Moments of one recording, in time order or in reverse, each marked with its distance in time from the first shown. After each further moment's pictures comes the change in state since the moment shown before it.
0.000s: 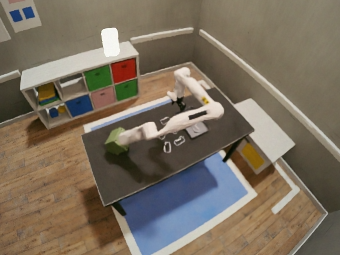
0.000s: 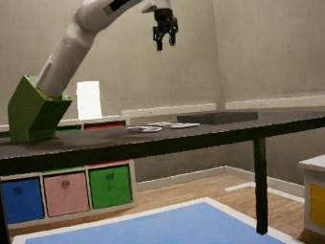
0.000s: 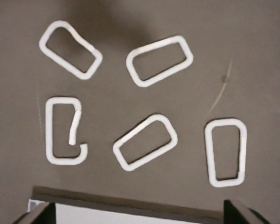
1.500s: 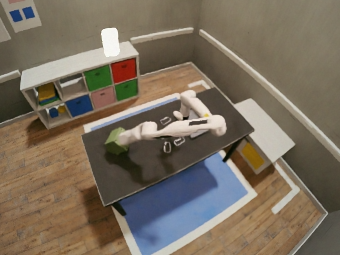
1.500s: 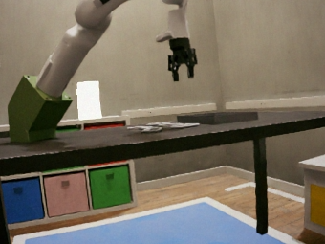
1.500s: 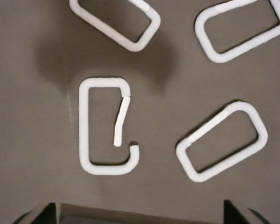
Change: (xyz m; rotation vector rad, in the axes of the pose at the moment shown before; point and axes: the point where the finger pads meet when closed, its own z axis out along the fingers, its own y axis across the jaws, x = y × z) arm -0.012 -0.079 0.133 0.001 -0.023 0.005
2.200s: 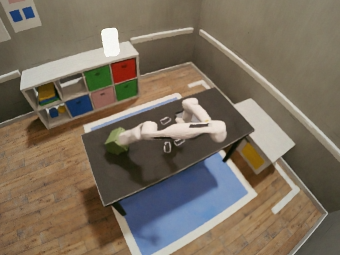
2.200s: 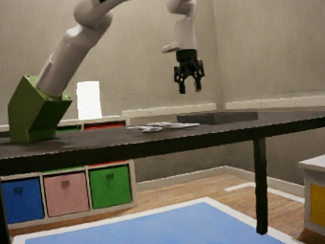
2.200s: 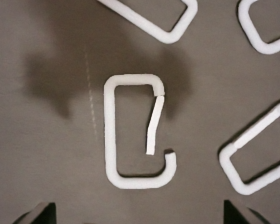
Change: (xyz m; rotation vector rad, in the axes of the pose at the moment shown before) arm 0.000 -0.032 0.048 0.009 0.014 0.021
